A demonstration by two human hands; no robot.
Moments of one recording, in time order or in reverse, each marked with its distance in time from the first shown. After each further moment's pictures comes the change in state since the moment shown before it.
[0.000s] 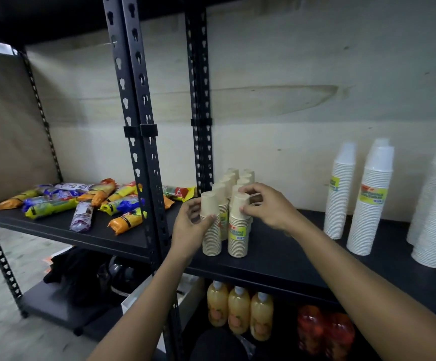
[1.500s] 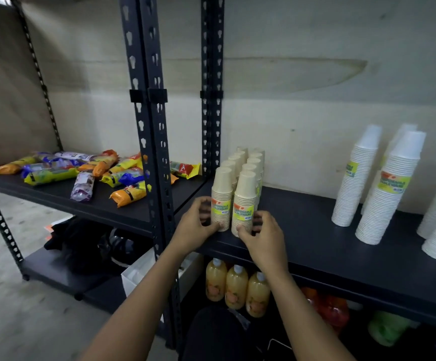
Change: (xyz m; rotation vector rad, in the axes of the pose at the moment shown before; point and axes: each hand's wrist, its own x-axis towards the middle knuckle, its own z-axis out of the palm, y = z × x) left_hand -0.003 -0.066 -0.016 0.318 -0.244 0.020; right_hand -0.067 0.065 0.103 -0.130 0.363 0.145
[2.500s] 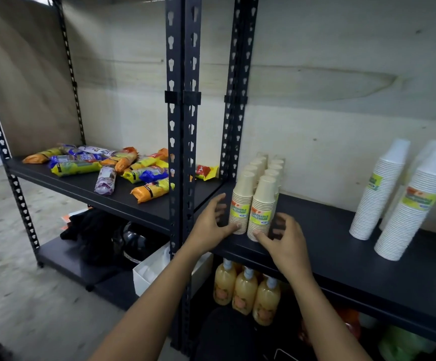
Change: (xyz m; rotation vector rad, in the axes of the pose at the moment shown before) left_hand -0.005 0.002 -0.008 -0.092 -0.022 -0.050; right_hand 0.001 -0.004 -0.014 0.068 -0.048 -0.007
